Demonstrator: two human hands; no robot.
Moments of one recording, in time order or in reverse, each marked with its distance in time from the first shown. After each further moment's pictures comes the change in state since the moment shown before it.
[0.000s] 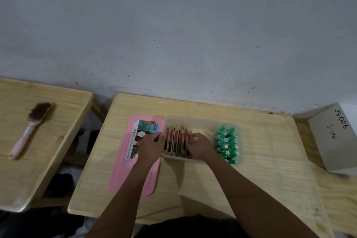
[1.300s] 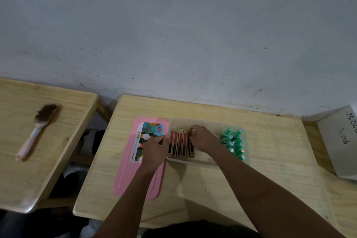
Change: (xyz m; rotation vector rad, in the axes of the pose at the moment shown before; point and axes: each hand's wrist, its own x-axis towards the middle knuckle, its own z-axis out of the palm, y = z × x) left_hand 0.004 -0.008 0.004 -0.011 0.010 0.018; right_hand 0.034 -0.018 -0.011 -0.240 -0.036 -0.148
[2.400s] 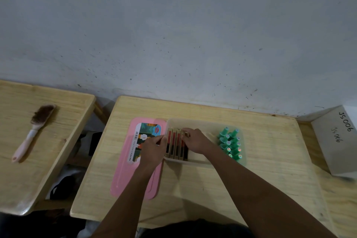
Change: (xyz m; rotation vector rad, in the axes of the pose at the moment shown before) left_hand -0.002 0.004 -0.001 0.002 -0.009 0.011; right_hand 0.005 0.001 0.015 0.163 -0.082 -0.062
